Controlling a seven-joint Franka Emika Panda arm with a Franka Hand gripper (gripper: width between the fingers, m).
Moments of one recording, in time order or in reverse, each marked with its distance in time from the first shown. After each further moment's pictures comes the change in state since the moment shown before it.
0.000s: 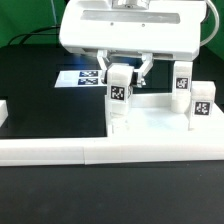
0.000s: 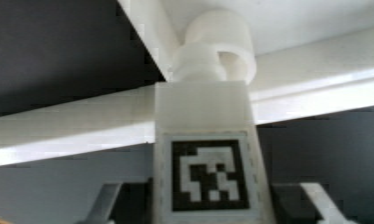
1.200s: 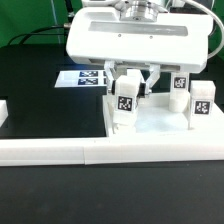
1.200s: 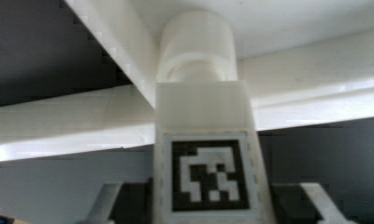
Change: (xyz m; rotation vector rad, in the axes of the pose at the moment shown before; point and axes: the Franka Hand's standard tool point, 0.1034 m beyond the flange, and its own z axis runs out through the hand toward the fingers) arm -0.003 -0.011 0.014 0.002 0.049 -0.042
